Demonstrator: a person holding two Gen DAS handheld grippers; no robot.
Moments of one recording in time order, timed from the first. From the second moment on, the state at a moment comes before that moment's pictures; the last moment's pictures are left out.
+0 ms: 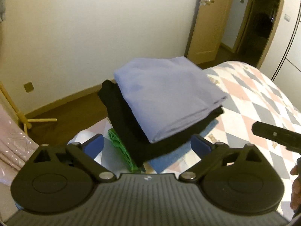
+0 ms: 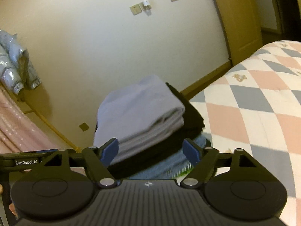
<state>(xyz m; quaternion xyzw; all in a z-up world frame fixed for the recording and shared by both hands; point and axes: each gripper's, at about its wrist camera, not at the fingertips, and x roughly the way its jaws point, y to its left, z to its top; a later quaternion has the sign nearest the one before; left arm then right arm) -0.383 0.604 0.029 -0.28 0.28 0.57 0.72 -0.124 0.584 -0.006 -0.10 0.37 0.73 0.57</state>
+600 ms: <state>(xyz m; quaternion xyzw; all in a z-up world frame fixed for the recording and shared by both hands) -0.362 0.418 0.094 -0.24 0.23 0.61 0.72 -0.136 0.414 0.069 -0.16 0.28 0.71 0.63</state>
